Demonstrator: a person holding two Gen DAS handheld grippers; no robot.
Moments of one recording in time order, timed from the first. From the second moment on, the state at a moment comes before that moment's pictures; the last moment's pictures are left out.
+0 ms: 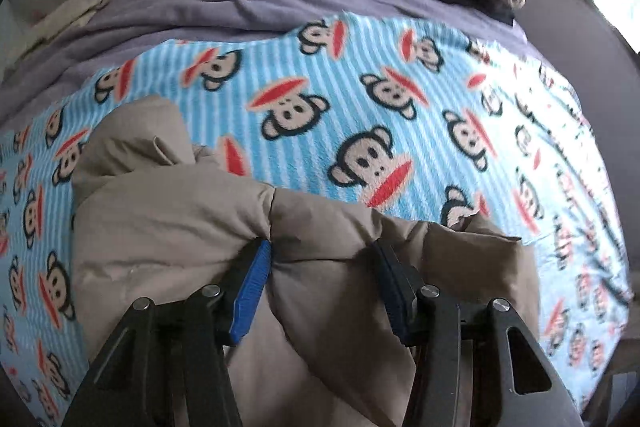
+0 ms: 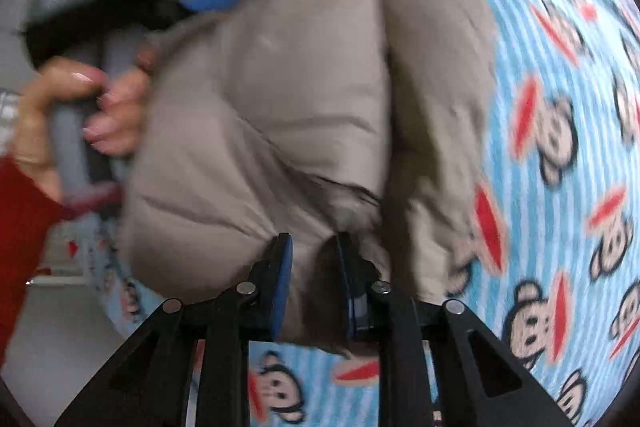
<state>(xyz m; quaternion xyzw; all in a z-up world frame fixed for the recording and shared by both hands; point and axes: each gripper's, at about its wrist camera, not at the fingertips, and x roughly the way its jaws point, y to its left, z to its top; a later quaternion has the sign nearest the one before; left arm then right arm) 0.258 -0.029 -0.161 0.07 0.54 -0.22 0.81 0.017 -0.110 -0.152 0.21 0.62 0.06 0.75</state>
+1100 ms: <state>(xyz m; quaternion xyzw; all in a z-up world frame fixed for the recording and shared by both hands) 0.122 0.111 -0.134 0.05 0.56 -0.11 0.82 0.037 -0.143 -0.199 0.29 0.63 0.05 0.72</state>
